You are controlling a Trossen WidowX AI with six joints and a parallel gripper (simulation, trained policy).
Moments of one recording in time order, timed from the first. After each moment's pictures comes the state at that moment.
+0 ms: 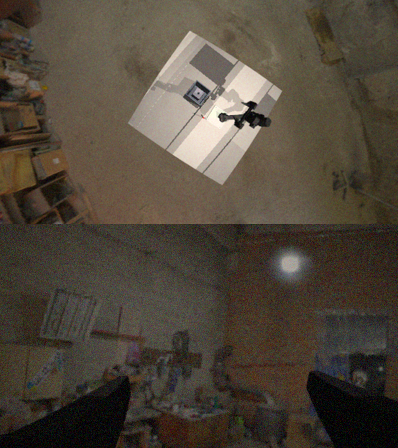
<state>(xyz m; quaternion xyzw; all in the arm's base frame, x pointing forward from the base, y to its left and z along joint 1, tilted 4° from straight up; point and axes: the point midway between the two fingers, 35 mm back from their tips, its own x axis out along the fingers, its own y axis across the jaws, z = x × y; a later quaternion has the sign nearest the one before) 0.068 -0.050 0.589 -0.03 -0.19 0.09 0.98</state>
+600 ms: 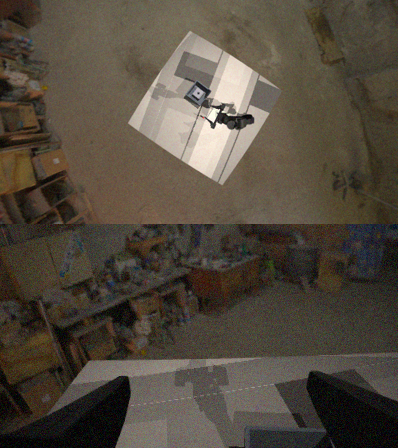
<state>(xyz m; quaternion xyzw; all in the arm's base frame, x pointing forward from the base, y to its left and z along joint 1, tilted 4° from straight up) 0.171 0.066 0.446 0.04 0.12 0.13 0.98</state>
